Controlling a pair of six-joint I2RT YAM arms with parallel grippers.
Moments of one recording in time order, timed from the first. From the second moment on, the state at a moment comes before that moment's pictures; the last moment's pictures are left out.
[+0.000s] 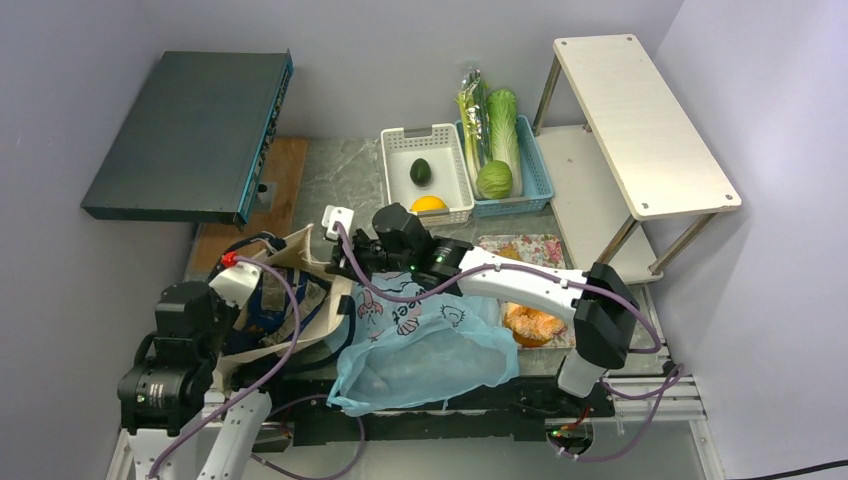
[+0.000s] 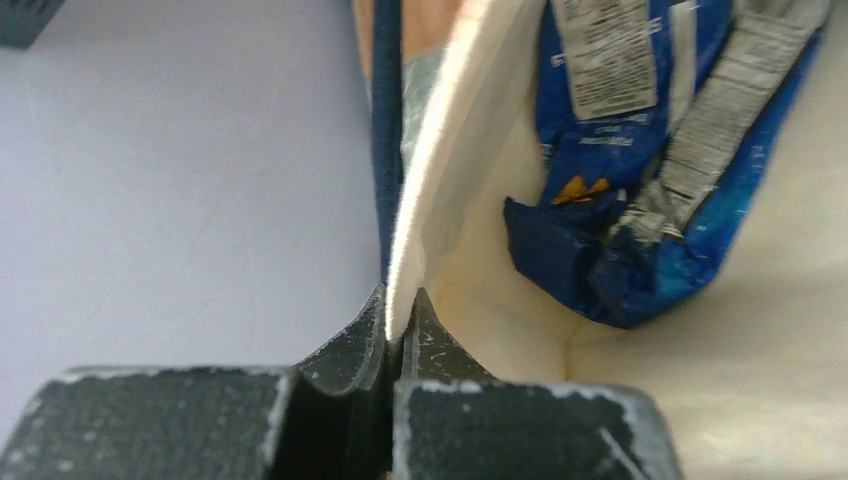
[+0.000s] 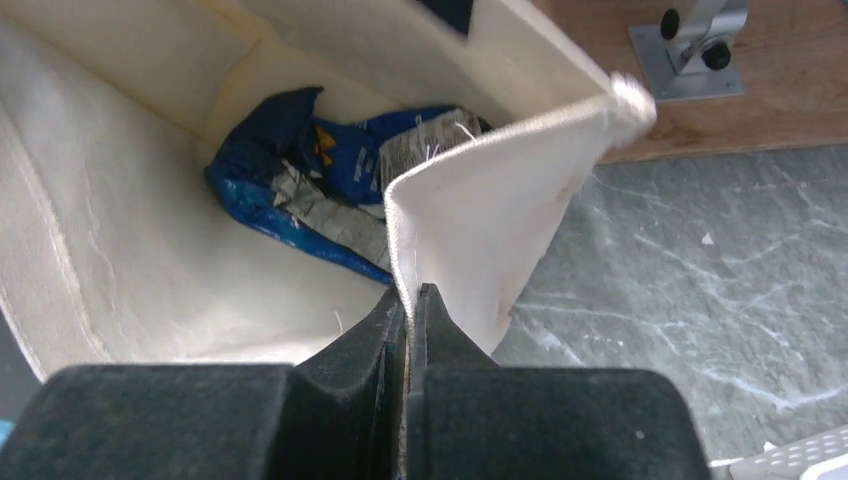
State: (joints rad) left arm -0.05 0.42 1.03 -1.27 -0.35 0.53; right arm 1.07 1.67 1.31 0.04 -0.32 -0.15
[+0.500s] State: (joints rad) left arm -0.04 0.58 1.52 -1.27 -0.04 0.59; right arm 1.08 1.73 1.69 0.01 -0.35 -0.04
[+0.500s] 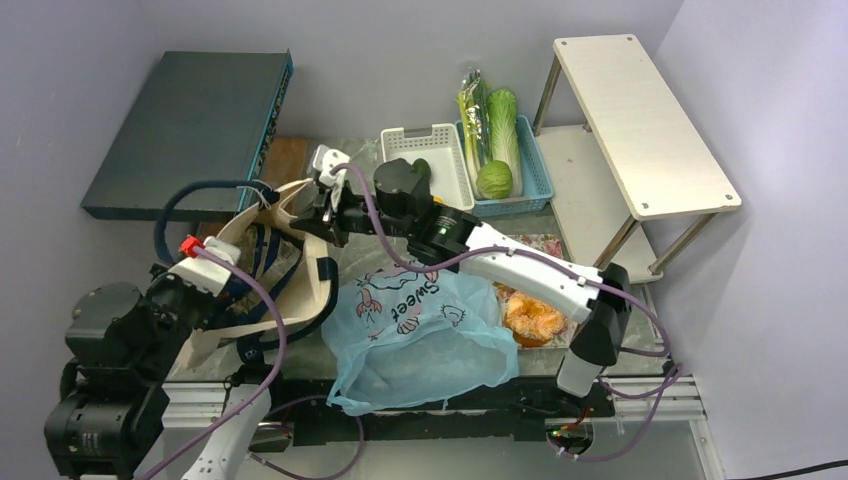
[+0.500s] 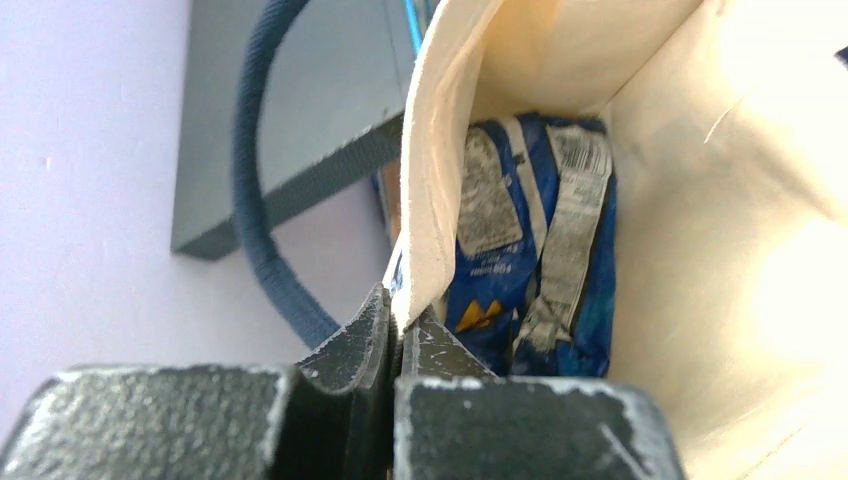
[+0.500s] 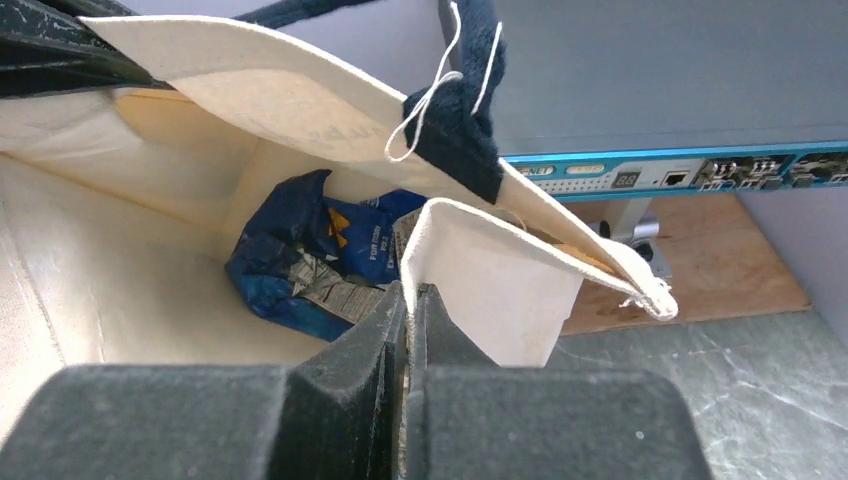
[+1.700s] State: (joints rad) left arm -0.40 1.07 1.28 -0.93 0.59 0.28; right arm 0.93 0.94 1.02 -0.63 -0.24 -0.03
